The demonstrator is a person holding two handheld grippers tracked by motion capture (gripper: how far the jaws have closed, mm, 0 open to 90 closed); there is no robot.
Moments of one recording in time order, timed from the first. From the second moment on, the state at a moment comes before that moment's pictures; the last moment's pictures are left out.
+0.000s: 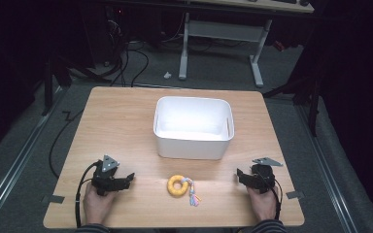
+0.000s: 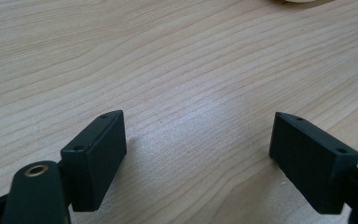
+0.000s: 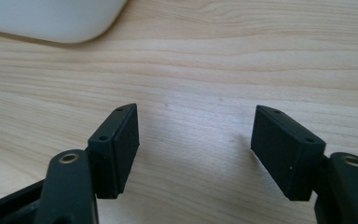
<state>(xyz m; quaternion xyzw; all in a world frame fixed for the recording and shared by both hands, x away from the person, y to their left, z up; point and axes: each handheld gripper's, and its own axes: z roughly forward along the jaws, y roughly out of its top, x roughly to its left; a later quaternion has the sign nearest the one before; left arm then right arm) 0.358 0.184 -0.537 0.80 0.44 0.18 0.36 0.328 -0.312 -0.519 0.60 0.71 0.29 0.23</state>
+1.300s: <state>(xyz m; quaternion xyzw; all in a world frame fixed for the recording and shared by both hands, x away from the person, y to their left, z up) 0.357 0.183 -0.537 0.80 0.44 0.18 0.36 0.326 -0.273 -0.505 0.54 0.74 0.36 0.19</state>
